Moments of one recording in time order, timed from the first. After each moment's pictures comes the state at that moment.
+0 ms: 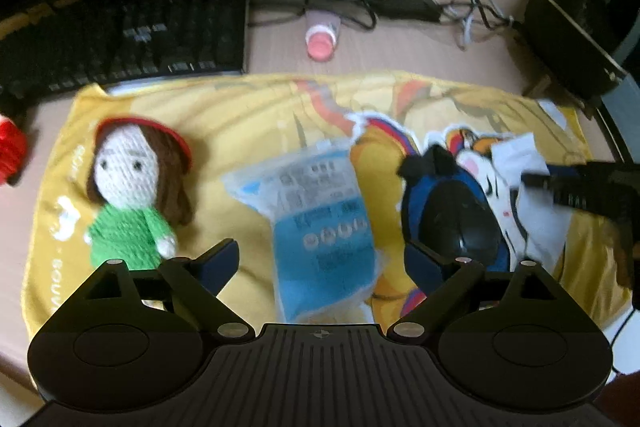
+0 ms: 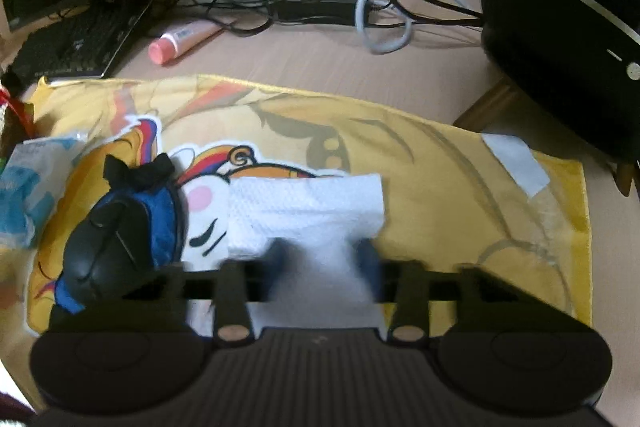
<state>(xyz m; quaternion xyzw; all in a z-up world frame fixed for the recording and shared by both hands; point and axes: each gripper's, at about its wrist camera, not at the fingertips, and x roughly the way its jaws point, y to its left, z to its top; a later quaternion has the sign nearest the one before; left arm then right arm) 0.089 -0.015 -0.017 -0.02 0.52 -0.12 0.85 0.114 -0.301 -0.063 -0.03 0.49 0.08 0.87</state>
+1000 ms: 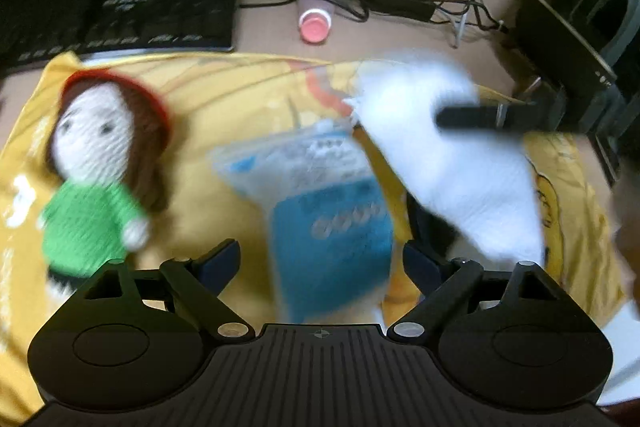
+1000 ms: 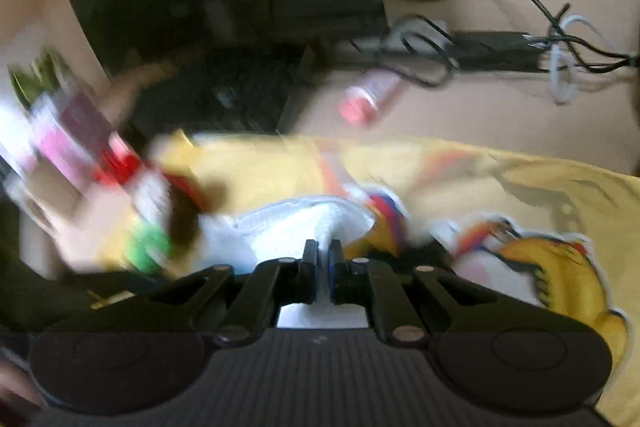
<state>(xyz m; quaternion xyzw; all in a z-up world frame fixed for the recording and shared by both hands) 0.097 -0.009 -0.057 -0.04 0.50 -0.14 0.85 0.140 -0.182 0.000 0.13 0.46 0.24 0.85</state>
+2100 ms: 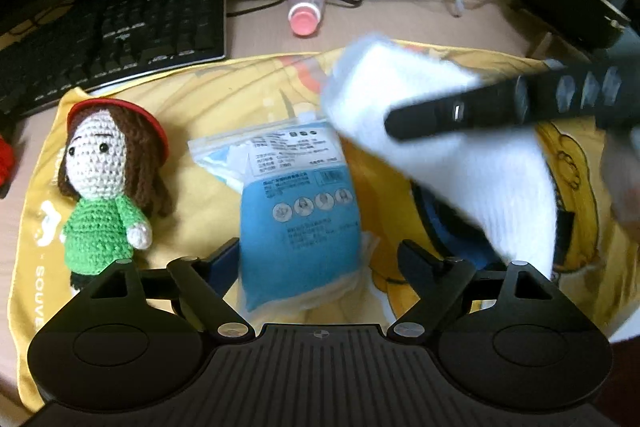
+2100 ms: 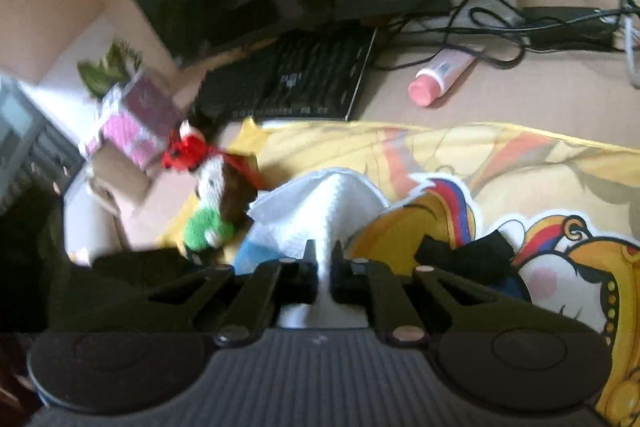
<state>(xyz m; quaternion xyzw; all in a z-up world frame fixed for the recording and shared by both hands) 0.078 -0.030 -0.050 0.04 0.50 -0.12 0.86 0.141 -0.193 -0.022 0.15 0.47 0.33 0.81</state>
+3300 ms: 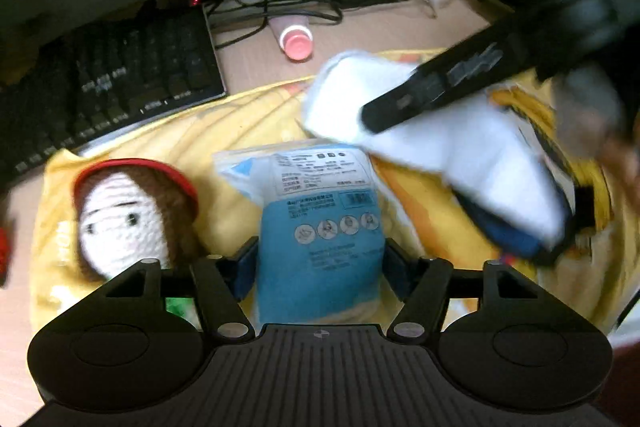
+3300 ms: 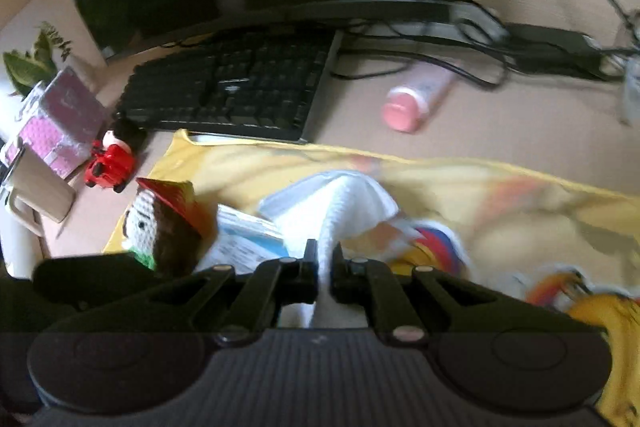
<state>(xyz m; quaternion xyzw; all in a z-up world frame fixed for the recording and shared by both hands) 0.096 0.011 -0.059 0.12 0.45 -0.20 0.86 0.170 -0.146 -0.027 0.08 0.50 0.24 0.83</state>
